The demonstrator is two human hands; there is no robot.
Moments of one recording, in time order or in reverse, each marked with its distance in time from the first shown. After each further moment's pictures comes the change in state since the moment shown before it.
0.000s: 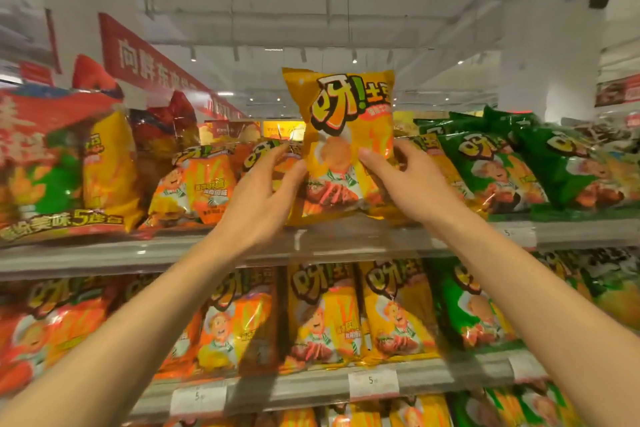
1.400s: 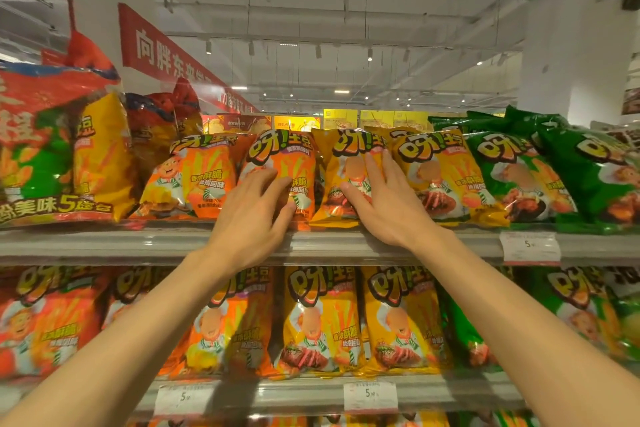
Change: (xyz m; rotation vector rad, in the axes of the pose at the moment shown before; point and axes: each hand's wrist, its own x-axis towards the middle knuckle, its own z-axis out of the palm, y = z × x) left_hand 0.001 -0.060 0.025 0.570 -0.042 0.114; right_hand 0.037 0.067 0.048 -0.653 -0.179 -0.159
